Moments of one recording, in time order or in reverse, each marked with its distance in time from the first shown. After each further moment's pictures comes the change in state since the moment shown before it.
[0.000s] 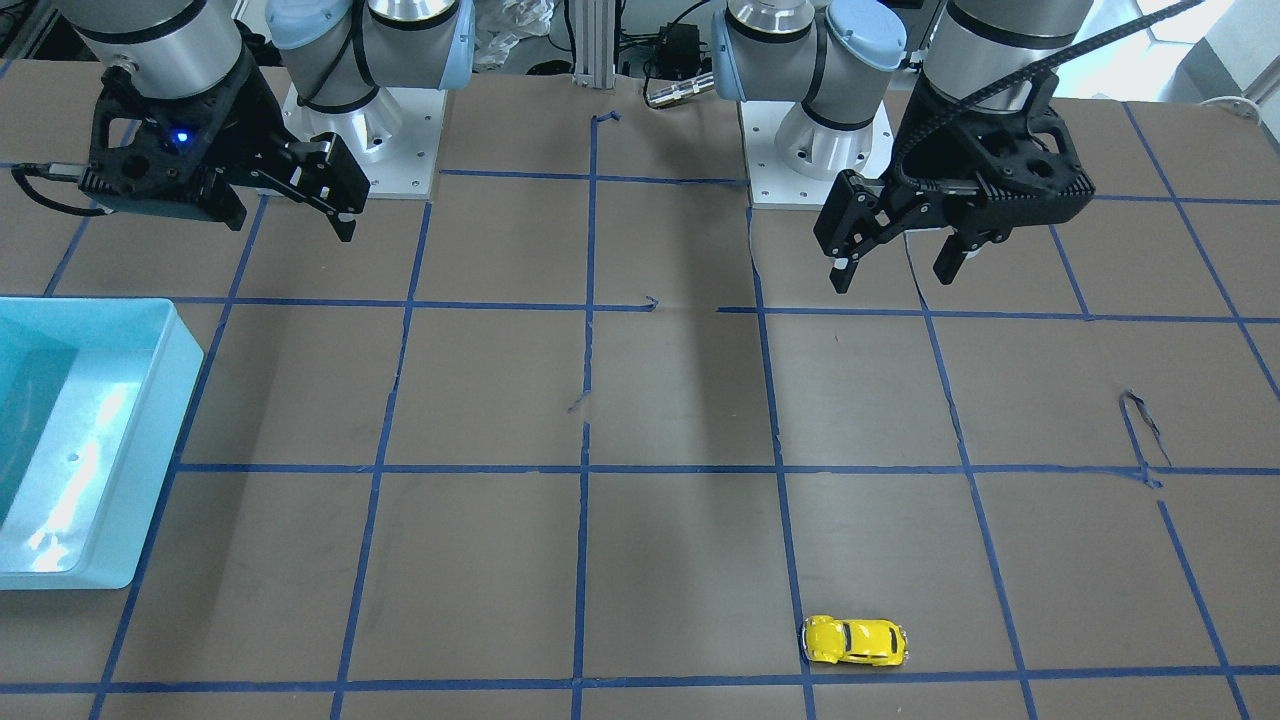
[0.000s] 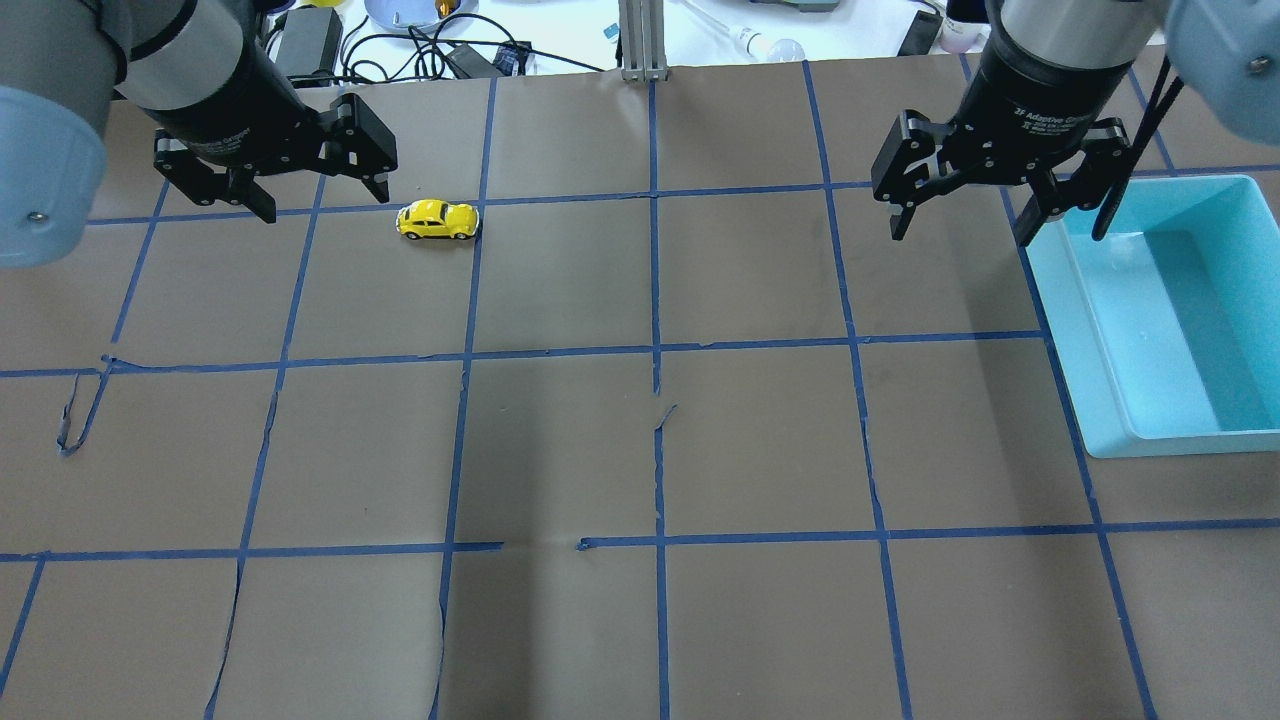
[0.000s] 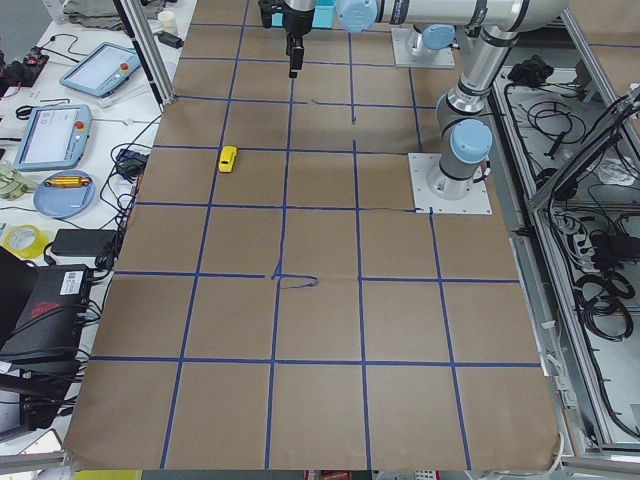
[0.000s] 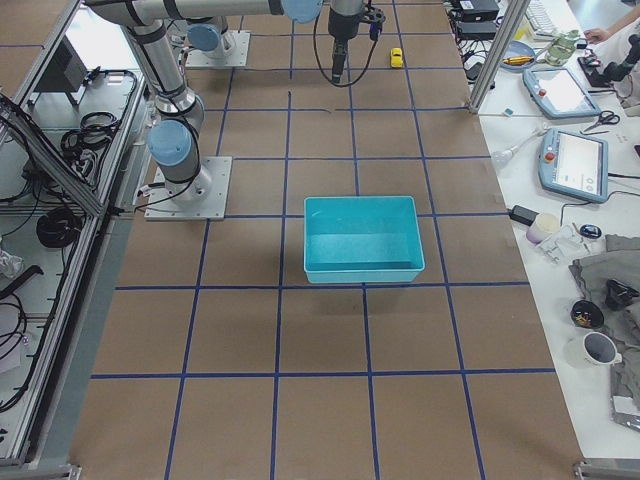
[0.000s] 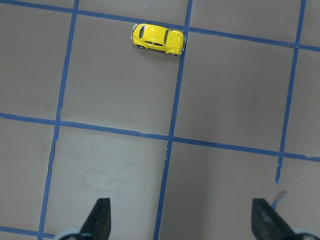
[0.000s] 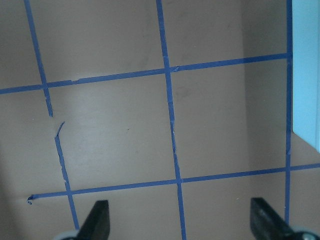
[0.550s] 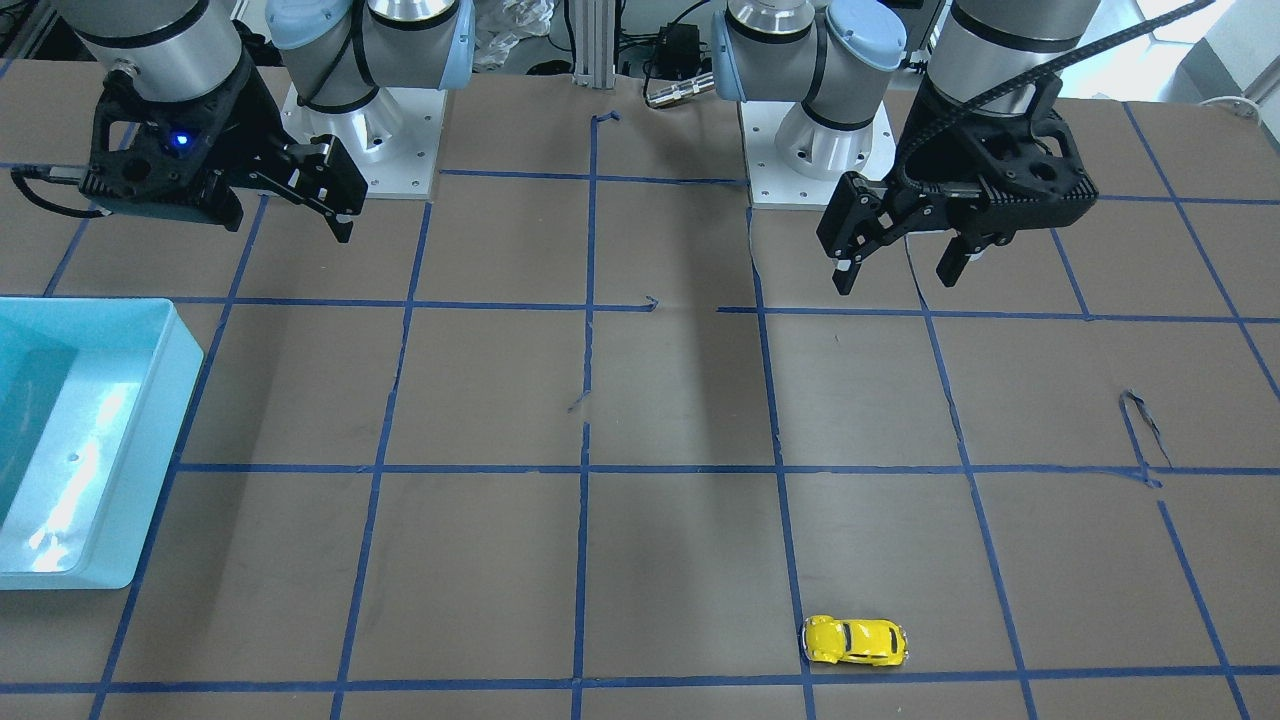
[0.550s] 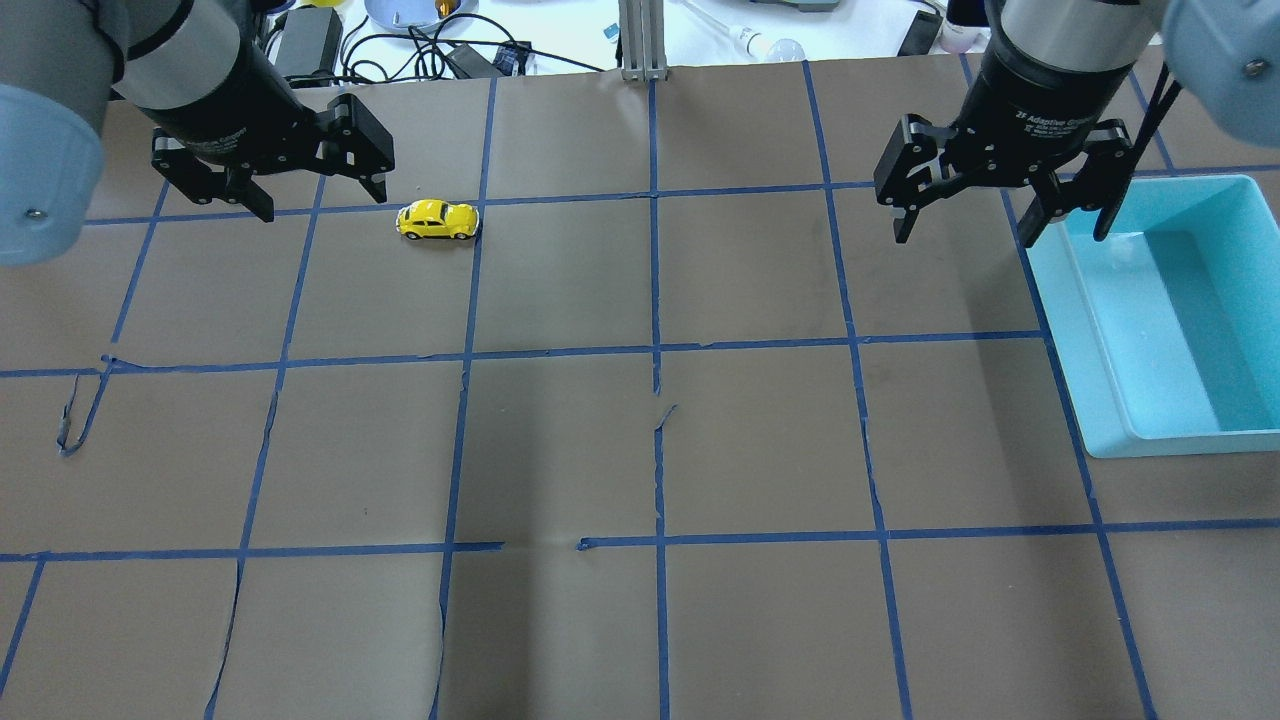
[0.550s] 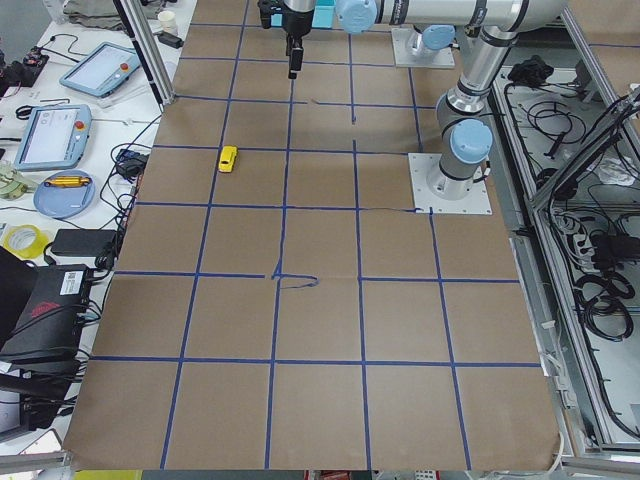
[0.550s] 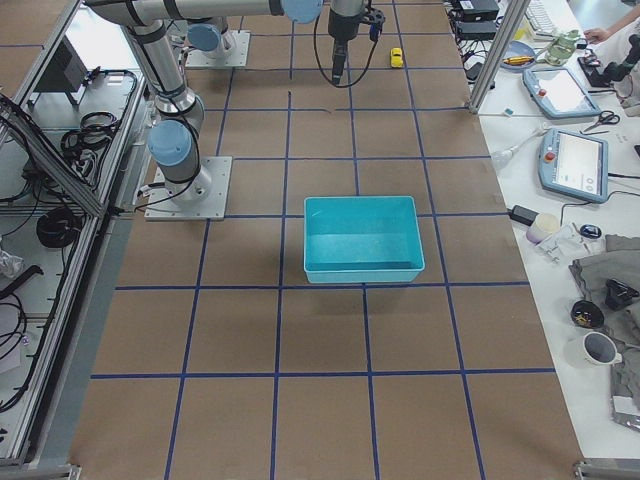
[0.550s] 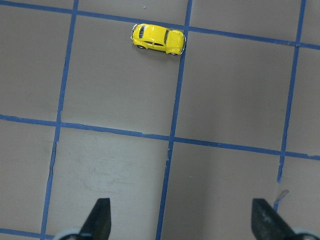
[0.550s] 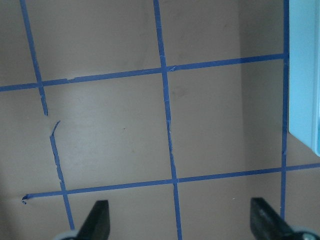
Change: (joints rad) left arm 0.005 -0.003 0.001 0.000 -0.001 0.014; right arm 0.000 0.001 0.004 0.000 -0.011 -0.006
